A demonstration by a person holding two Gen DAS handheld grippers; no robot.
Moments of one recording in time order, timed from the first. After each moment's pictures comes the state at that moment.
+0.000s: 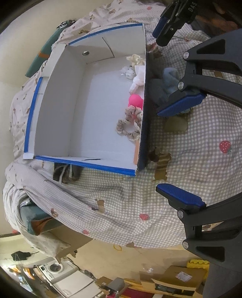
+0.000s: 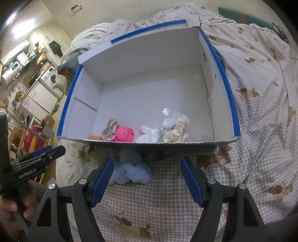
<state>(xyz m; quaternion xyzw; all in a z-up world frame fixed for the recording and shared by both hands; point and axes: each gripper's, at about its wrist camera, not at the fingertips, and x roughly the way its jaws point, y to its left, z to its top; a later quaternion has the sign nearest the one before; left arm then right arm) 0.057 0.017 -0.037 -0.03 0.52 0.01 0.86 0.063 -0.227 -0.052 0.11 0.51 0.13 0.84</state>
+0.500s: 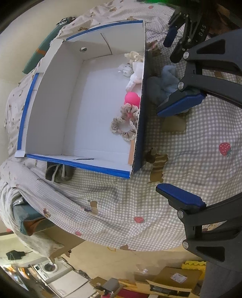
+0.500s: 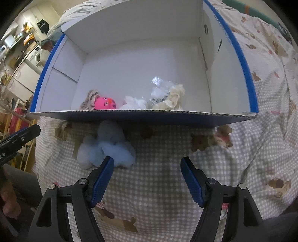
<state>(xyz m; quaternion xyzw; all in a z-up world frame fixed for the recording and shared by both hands) 0.063 0.017 -0.047 -0.04 0.54 0.01 0.84 0.074 -0.211 -0.095 0.05 0.58 0.10 0.80</state>
